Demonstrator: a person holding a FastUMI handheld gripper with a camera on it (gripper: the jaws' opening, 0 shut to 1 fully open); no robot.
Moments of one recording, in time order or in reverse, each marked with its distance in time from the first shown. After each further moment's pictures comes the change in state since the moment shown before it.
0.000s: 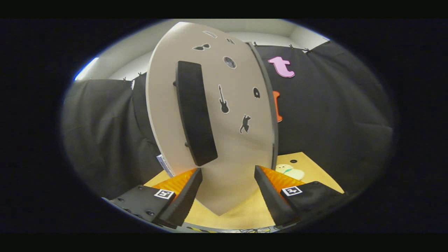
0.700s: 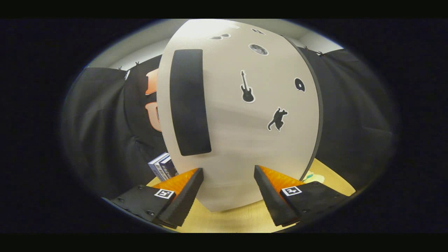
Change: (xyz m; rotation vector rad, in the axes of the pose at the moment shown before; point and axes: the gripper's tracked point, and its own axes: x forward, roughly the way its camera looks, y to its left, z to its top) arm 0.152 0.088 -0.008 -0.057 -0.007 -0.118
